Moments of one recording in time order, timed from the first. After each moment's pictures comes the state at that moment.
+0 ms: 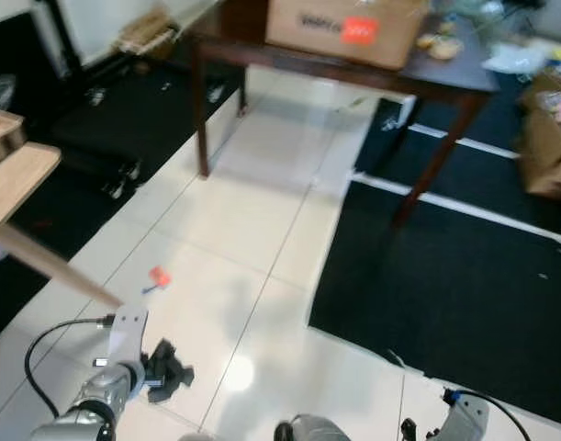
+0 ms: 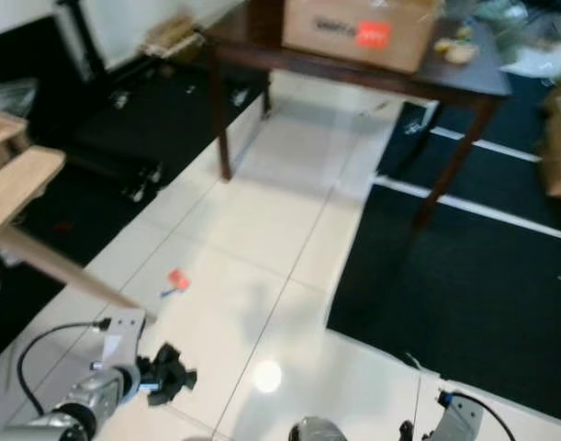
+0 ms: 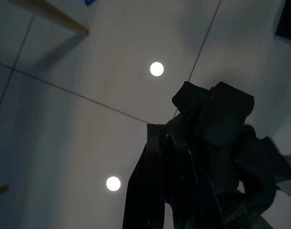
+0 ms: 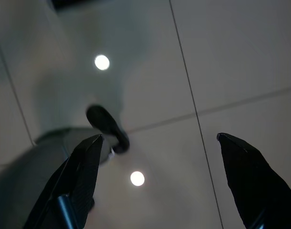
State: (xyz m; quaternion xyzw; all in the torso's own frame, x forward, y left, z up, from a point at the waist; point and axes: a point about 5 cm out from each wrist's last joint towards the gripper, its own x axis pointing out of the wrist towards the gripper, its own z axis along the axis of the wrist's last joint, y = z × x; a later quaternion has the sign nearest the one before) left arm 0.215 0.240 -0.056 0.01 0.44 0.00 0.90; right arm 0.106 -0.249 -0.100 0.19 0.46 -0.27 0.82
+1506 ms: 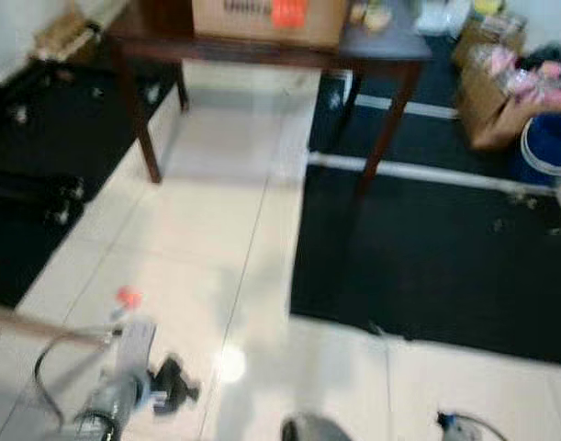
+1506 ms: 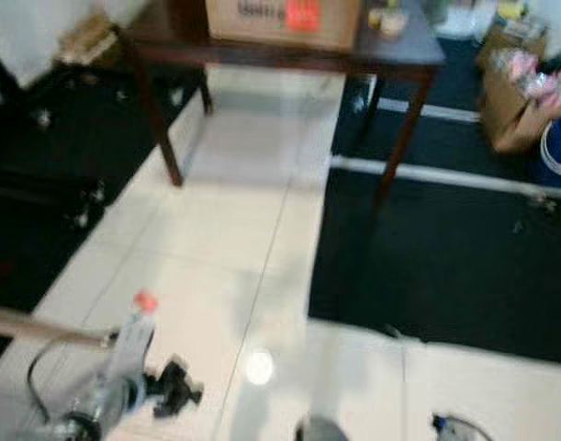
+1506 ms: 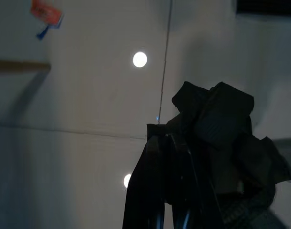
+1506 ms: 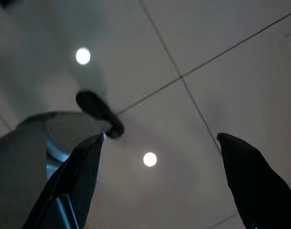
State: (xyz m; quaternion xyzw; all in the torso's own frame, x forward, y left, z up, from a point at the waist) left arm 0.217 0.226 -0.058 0.02 0.44 -0.03 0.90; right arm 0.093 -0.247 -0.104 0.20 0.48 -0.28 0.81
